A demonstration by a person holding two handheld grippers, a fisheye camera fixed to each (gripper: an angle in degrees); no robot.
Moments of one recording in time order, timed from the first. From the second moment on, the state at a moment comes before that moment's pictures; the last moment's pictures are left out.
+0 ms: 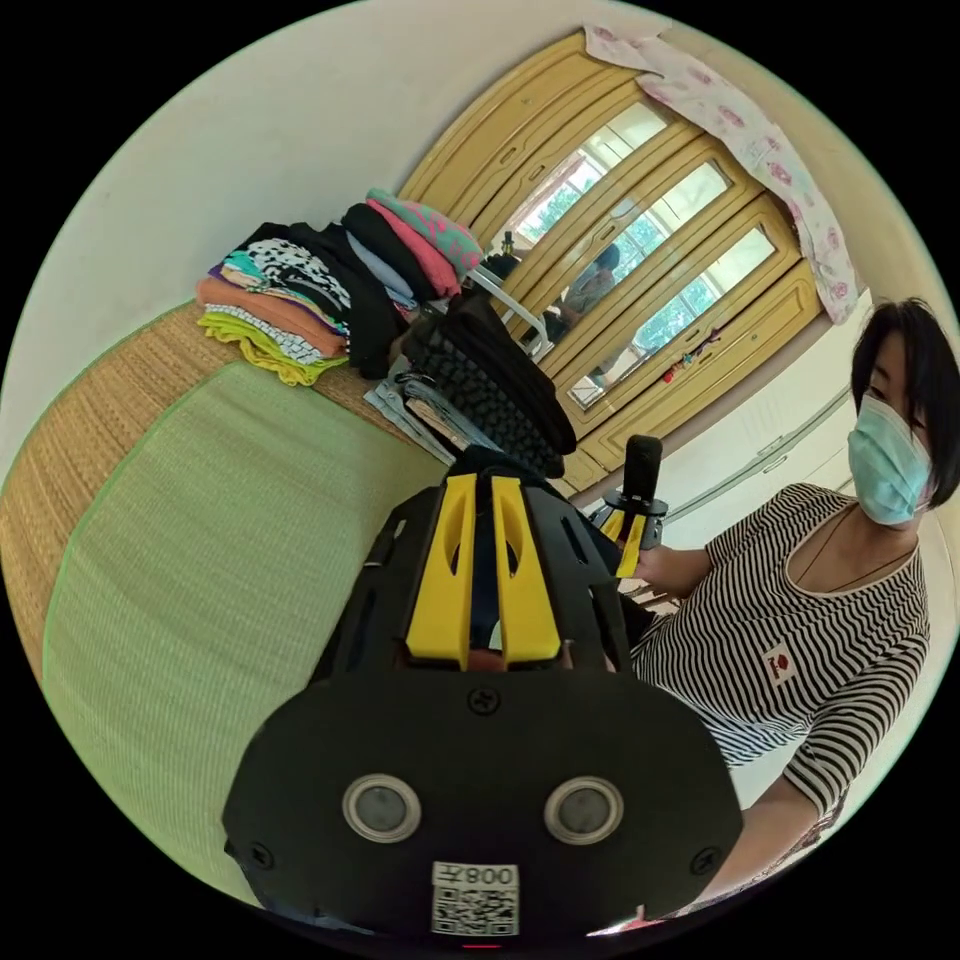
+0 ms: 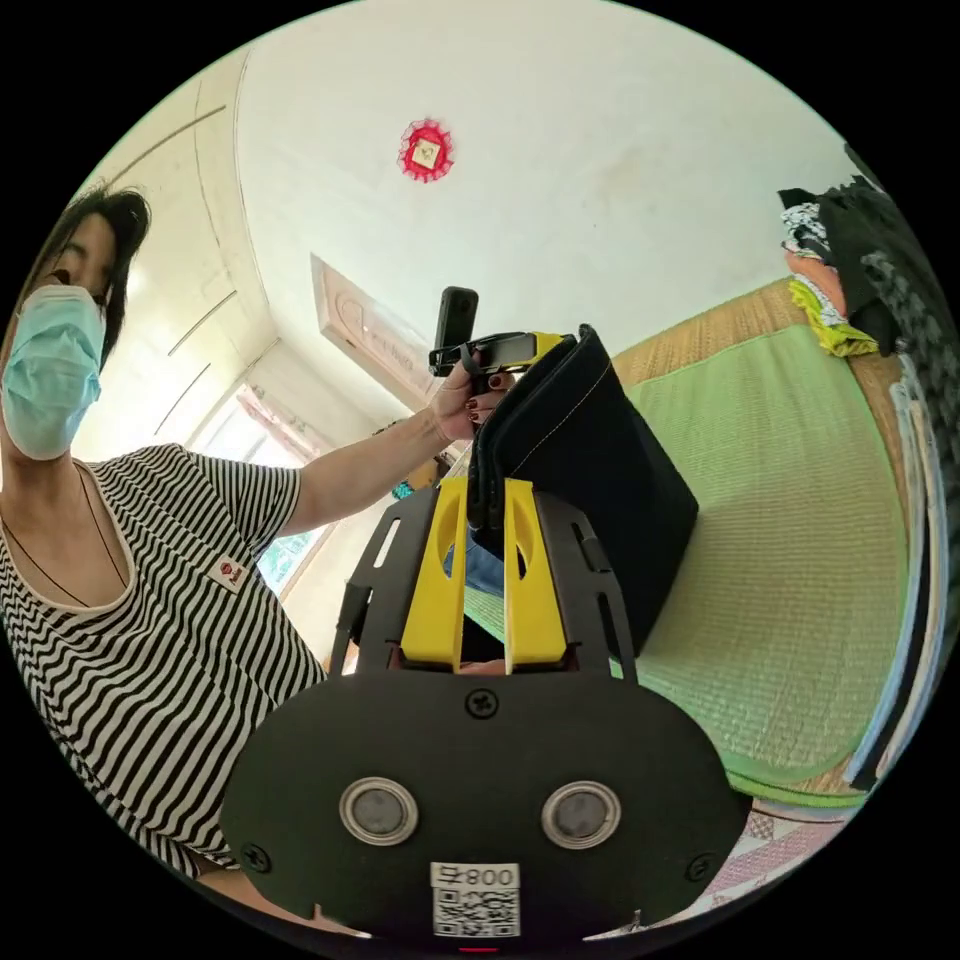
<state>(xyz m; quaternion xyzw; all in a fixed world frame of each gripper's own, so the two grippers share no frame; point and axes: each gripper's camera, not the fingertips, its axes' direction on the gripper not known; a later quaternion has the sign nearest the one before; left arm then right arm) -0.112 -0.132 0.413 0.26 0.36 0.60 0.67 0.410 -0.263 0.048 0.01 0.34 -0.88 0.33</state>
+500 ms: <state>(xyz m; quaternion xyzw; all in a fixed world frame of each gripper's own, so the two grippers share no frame) -0.438 -0.172 0.518 0.22 0.45 0.19 0.84 0.449 -0.415 0.305 -0.06 0.59 -0.72 0.35</state>
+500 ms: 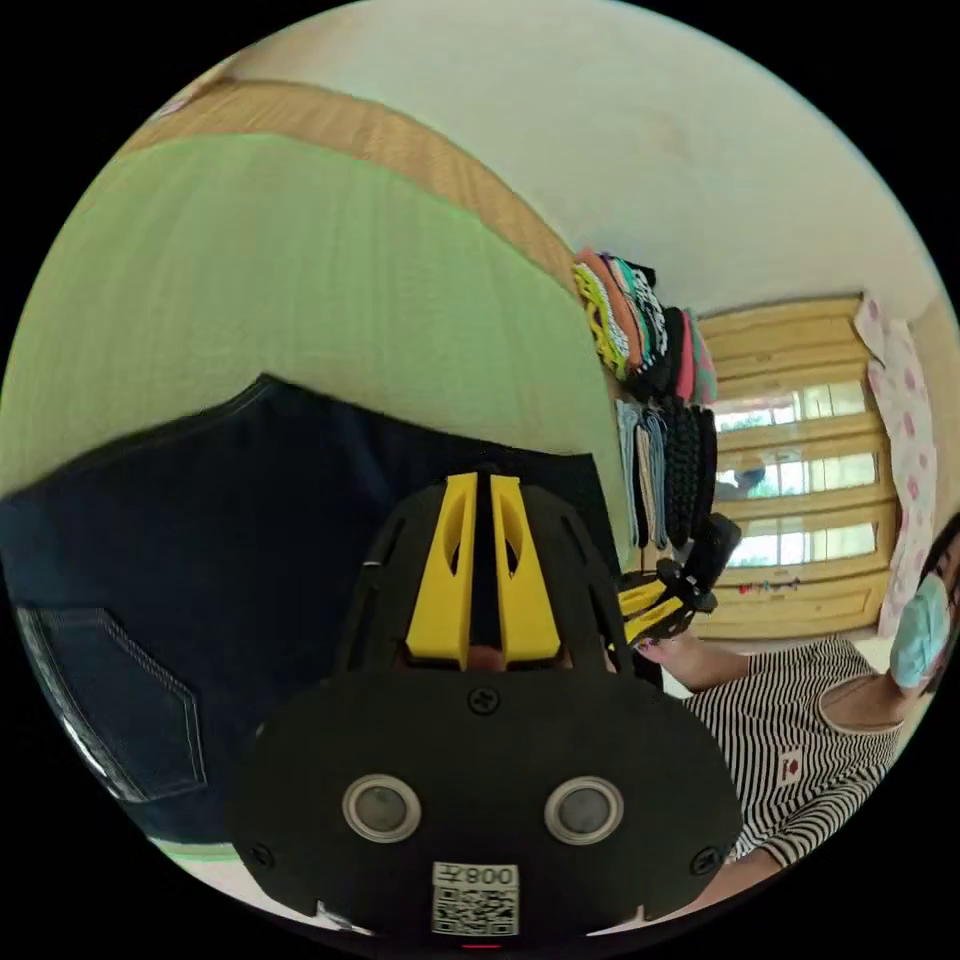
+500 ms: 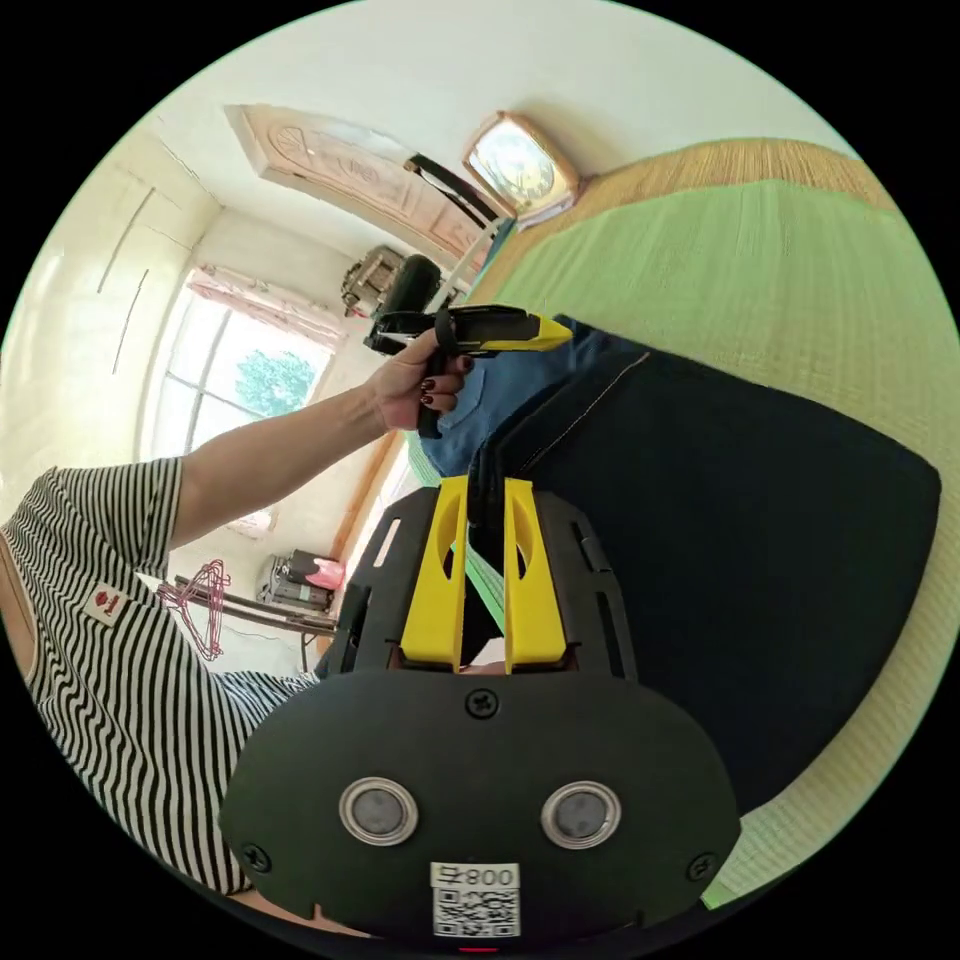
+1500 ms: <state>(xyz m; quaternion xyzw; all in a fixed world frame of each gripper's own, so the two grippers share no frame) -0.483 -0.008 0.469 0.23 0.34 0.23 0.89 0.475 -0.397 0.438 -0.07 0.68 -0.68 0.25</state>
